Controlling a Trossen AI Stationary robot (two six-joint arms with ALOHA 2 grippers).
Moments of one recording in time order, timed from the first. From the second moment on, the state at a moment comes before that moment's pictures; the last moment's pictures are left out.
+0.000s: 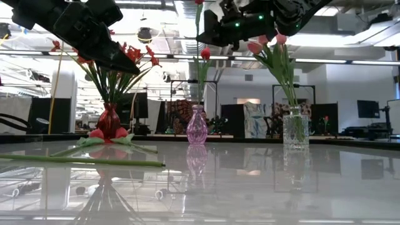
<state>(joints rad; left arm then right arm) -0.13 0.97 0.49 -0.04 -0.25 -0.09 -0.33 1.64 1.10 0.62 0.21 -0.11</state>
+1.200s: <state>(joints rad) -0.13 0.97 0.49 -0.05 -0.23 -0.13 -0.35 1.77 1.04 0.74 0.24 -0.05</state>
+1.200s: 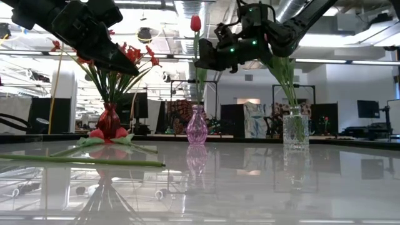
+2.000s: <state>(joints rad) -0.13 0.97 0.49 -0.03 -0.25 -0.12 -0.35 1.77 1.04 0.66 0.24 -0.05</state>
